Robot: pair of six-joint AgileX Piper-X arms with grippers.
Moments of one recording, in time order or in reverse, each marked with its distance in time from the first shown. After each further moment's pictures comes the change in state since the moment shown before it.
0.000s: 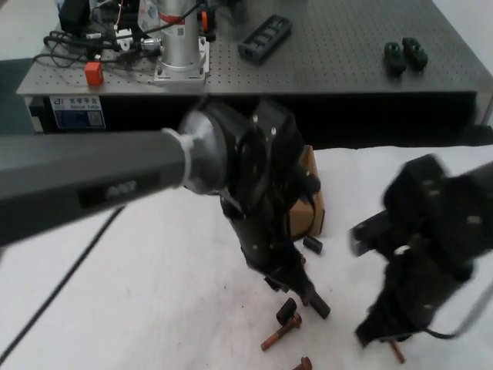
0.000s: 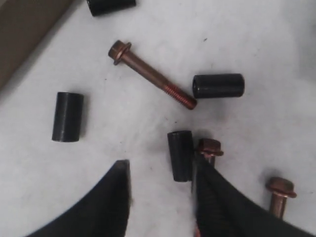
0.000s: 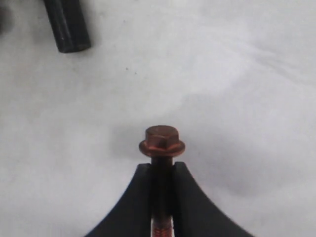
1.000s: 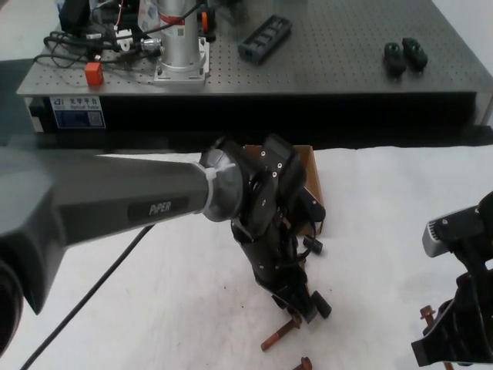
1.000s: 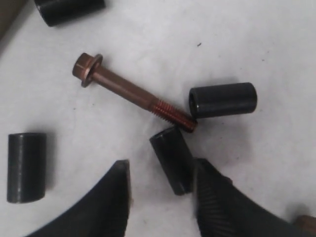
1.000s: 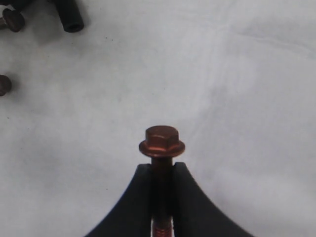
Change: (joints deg) left arm 0.0 4.7 -0.7 -8.1 3.2 3.4; right arm -5.4 -28.4 9.4 7.3 -0.5 3.7
